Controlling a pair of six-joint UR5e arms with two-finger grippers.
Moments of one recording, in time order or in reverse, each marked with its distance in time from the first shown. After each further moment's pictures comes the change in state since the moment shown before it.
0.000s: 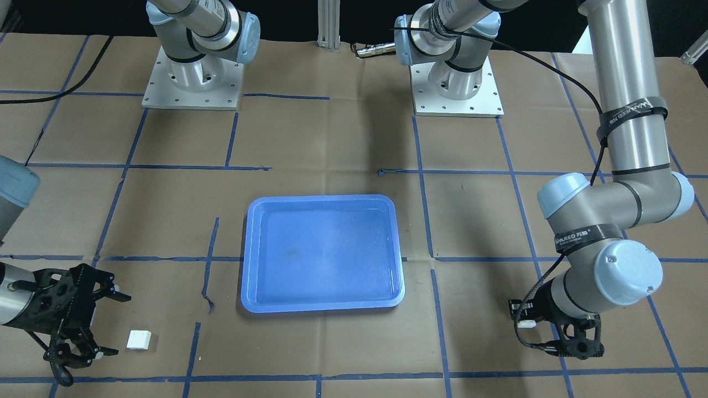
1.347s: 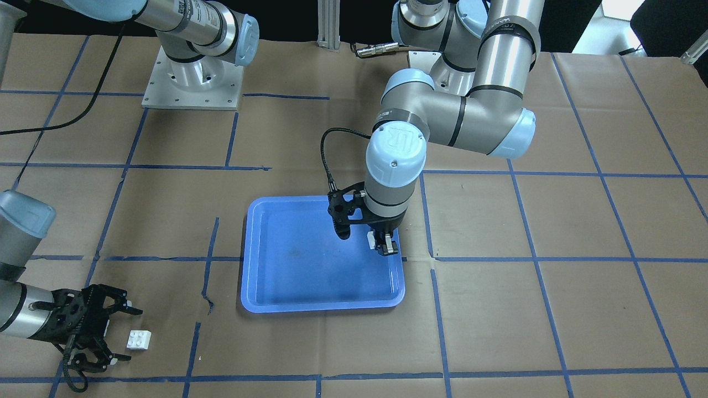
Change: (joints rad) left arm -0.486 0.179 -0.189 -0.040 -0.007 0.824; right arm -0.045 0.112 0.025 -0.079 0.063 -0.021
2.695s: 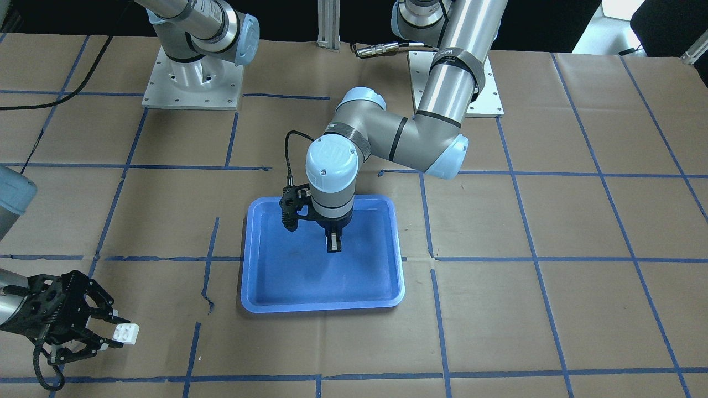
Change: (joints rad) left arm -0.114 -0.102 -0.009 0.116 -0.029 -0.020; right arm 0.013 -0.128 -0.020 0.090 0.006 0.029
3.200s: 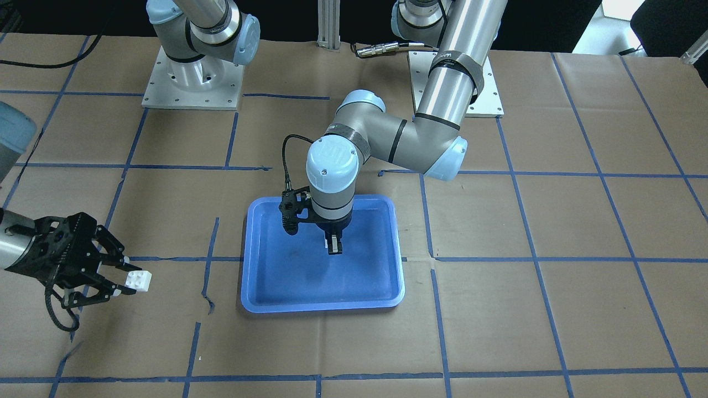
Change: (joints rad) left arm 0.000 -0.006 -0.016 0.038 0.001 -0.038; right arm -0.001 -0.212 0.196 0.102 -0.007 -0.005
